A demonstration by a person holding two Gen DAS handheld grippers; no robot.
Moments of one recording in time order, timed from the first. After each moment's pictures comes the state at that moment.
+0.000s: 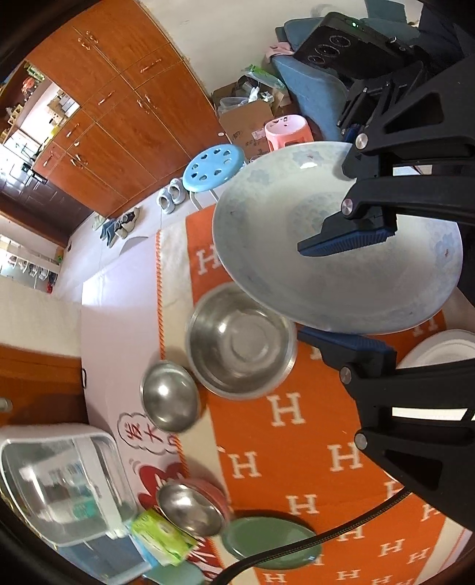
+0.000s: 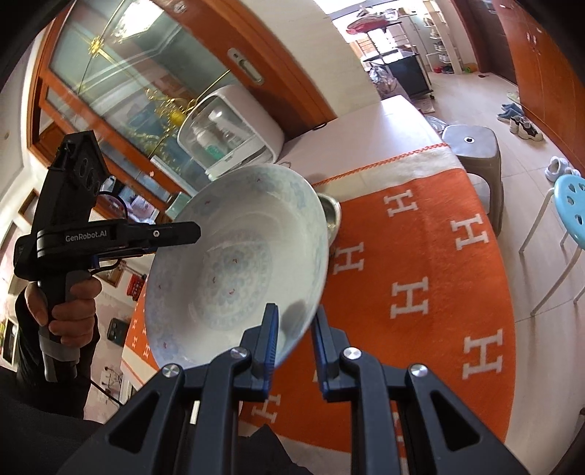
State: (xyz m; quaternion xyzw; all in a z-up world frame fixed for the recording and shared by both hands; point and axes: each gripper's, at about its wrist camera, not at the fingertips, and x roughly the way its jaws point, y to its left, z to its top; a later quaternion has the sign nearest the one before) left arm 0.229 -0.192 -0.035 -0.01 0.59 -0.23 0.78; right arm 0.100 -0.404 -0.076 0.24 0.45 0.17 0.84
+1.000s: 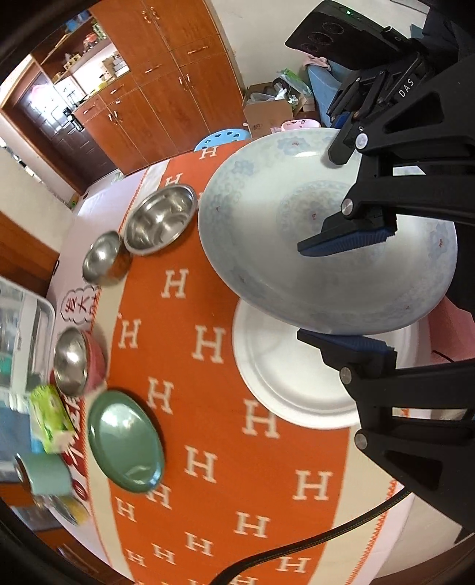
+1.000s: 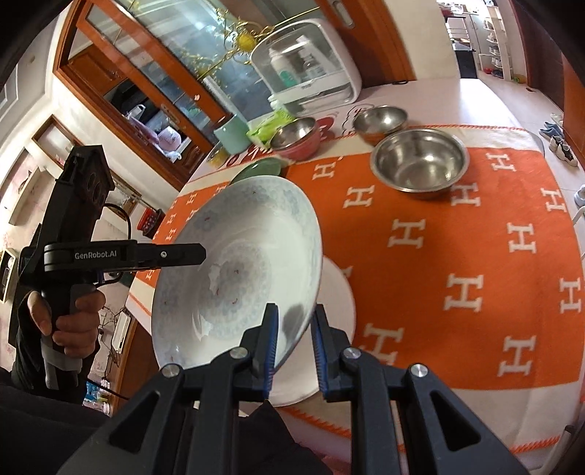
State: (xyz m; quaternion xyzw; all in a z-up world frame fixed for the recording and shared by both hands) left arm 0.115 0.016 -0.070 -0.12 0.61 -0.16 0.77; right arm 0.037 -0.226 -0.067 0.16 0.50 0.23 0.82
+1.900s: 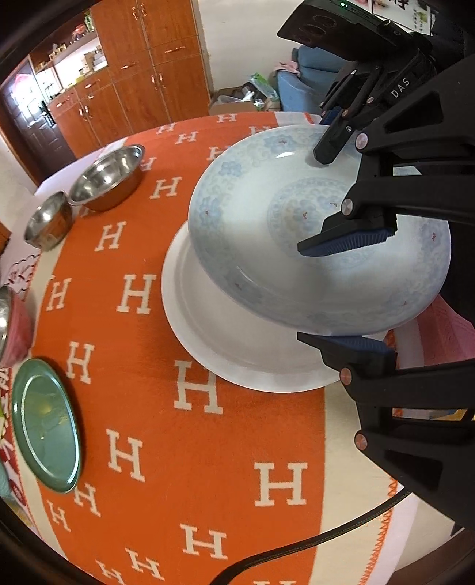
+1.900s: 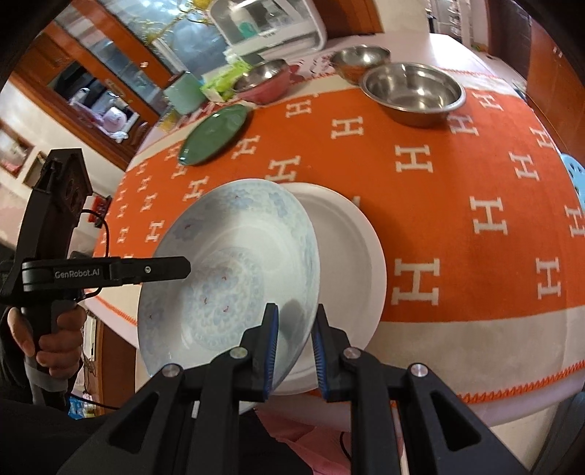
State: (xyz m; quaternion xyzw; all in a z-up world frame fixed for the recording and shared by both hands) left arm 0.113 0.064 -0.158 -0.12 0.68 -0.19 0.70; right arm 0.028 -0.159 -0.121 0.15 0.59 0.11 0.79
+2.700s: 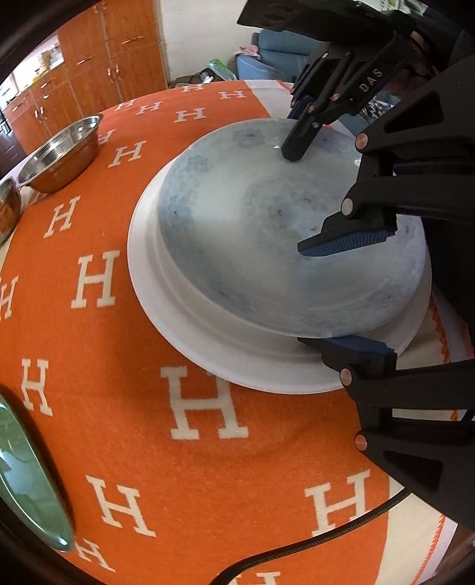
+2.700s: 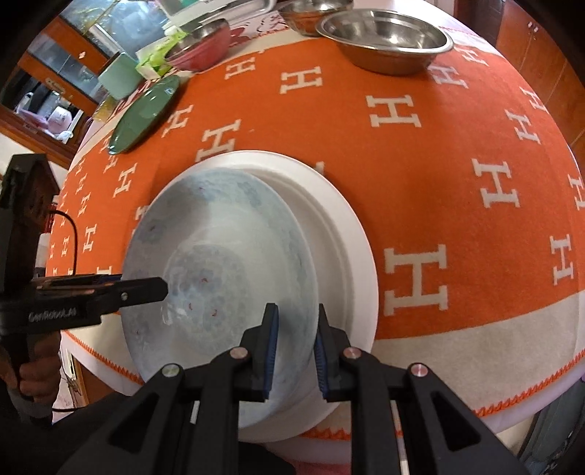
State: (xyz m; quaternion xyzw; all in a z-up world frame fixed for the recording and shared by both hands) left arm 0.142 0.052 -0.220 -0.05 0.71 -0.22 0.66; right arm 0.059 -0.149 -0.182 0.14 0.64 0.03 0.76
